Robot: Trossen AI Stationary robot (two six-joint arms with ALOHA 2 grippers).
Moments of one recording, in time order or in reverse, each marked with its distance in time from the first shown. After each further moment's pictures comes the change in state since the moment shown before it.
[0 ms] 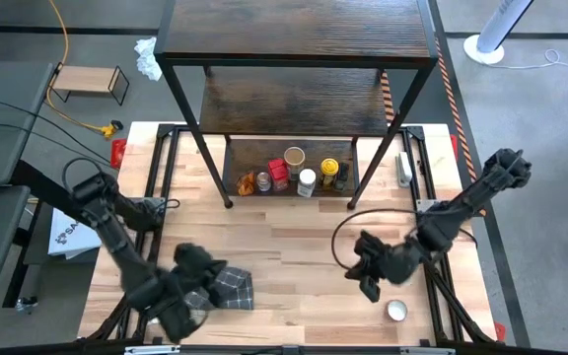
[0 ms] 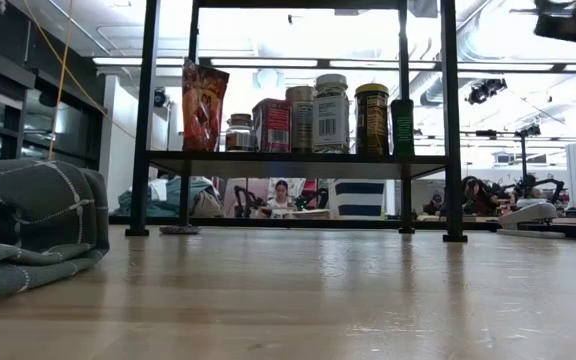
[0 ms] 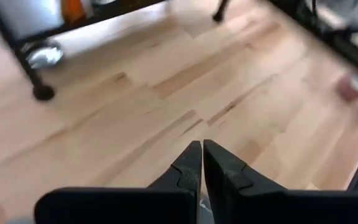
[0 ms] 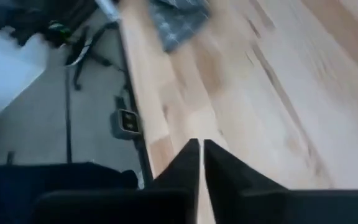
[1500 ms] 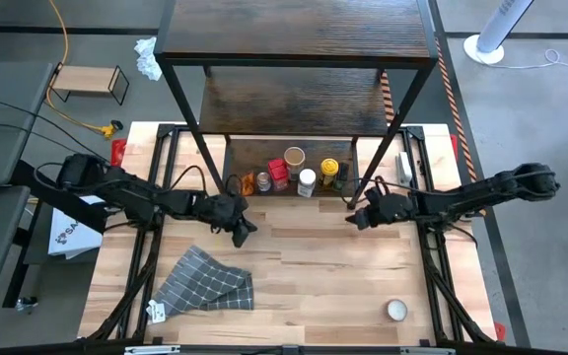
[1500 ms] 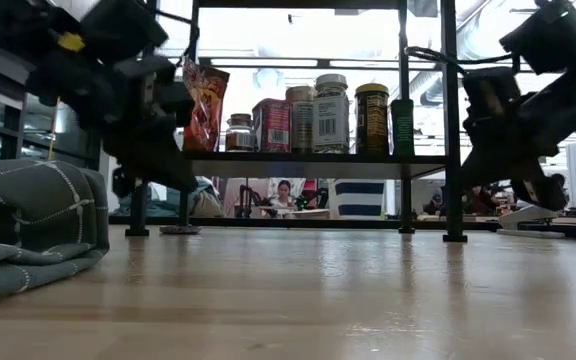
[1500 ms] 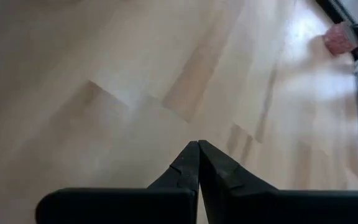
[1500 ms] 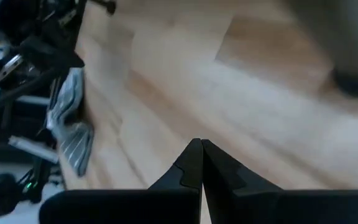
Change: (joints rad) left arm 0.821 -0.297 -0.993 1.520 0.888 1.076; right arm -0.586 -0.321 -0.735 0.551 -0.148 0.165
